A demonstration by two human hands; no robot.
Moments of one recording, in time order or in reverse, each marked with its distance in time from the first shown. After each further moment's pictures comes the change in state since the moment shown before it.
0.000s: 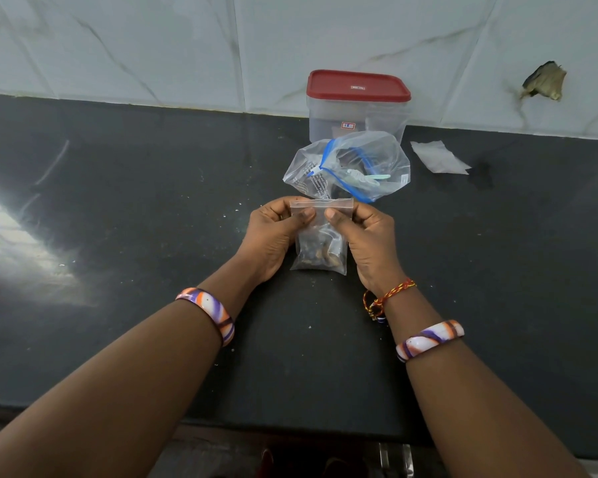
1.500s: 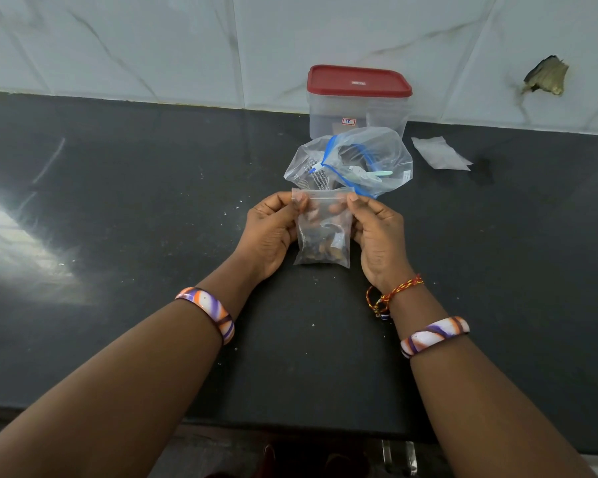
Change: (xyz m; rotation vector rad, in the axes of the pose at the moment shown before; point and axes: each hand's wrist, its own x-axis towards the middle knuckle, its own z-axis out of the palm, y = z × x) left_hand 0.000 0.003 -0.001 -0.078 0.038 -0.040; right_hand 0.006 0.004 -0.005 0.112 0.035 0.026
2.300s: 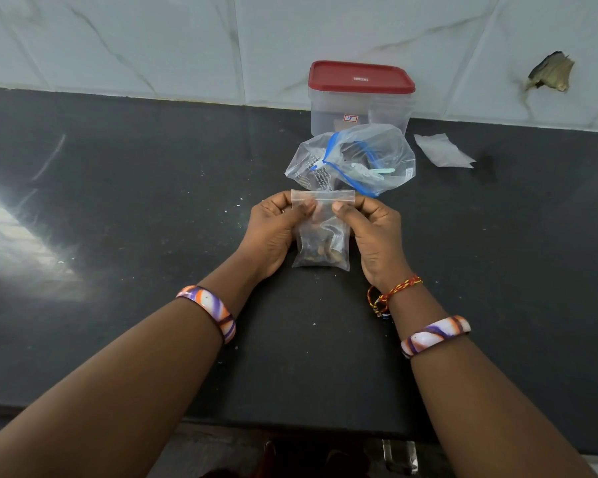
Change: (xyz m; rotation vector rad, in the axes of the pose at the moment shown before) left_hand 0.001 -0.003 -0.001 0.039 -0.018 0.007; right_hand -0.003 0.001 0.004 -0.108 -0.015 -0.027
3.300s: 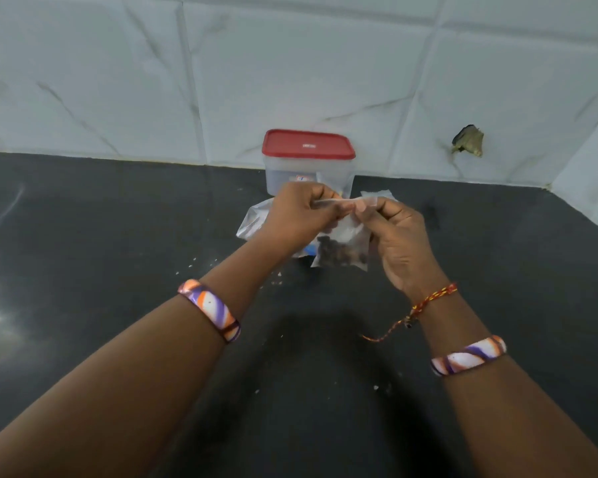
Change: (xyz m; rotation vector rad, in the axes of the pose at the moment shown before) left_hand 0.024 0.061 0.112 0.839 -0.152 0.247; right_hand 0.031 -0.088 -0.066 -0.016 -0.042 -0.141
